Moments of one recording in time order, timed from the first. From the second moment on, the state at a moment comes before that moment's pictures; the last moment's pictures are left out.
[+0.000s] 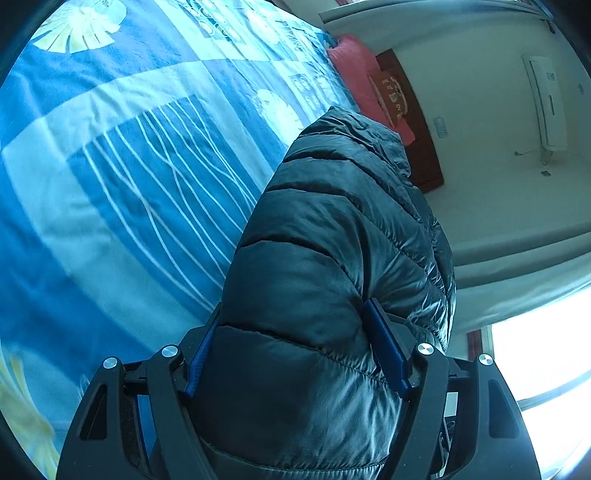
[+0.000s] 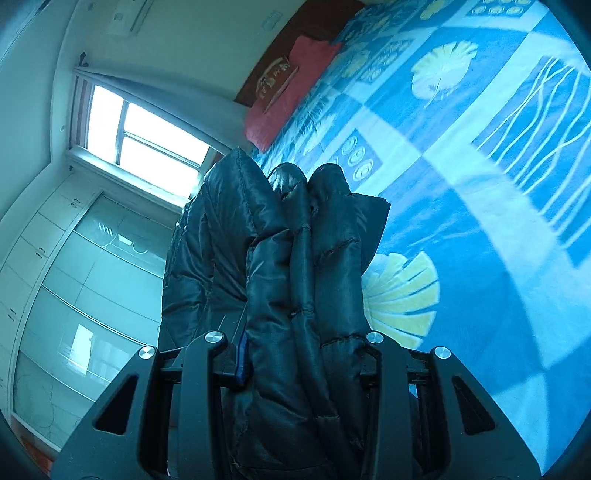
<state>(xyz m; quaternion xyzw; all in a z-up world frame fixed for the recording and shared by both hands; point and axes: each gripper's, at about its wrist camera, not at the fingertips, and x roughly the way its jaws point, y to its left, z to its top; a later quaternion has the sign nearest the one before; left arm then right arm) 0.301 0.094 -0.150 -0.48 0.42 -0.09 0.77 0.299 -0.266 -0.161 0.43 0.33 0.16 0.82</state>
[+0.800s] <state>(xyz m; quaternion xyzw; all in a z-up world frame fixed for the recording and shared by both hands) 0.318 0.134 -0.170 -0.50 0.42 -0.08 0.75 0.327 -0.276 -0.173 0.42 0.36 0.15 0.82</state>
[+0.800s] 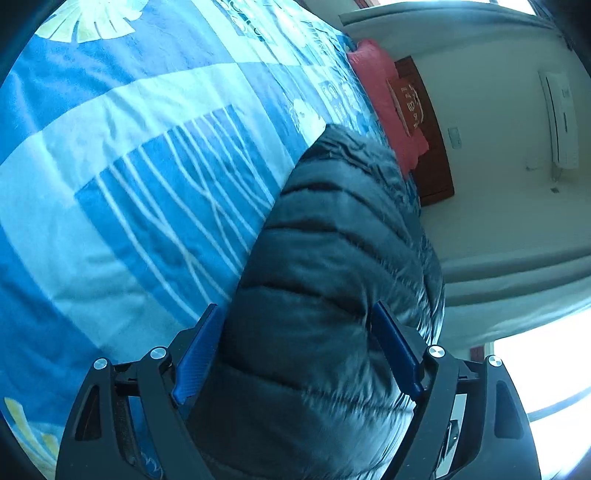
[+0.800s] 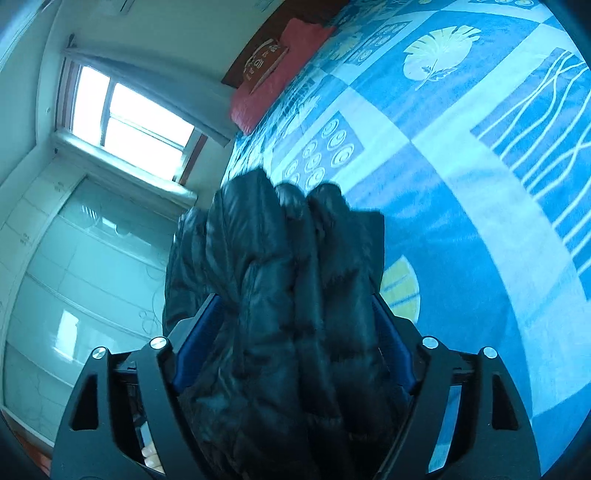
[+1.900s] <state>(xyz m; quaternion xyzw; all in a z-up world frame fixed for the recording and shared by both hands) 0.354 0.110 -0.176 -0.42 0.45 -0.08 0.79 0.345 -0.293 -0.200 0.44 0.40 0.13 0.80</state>
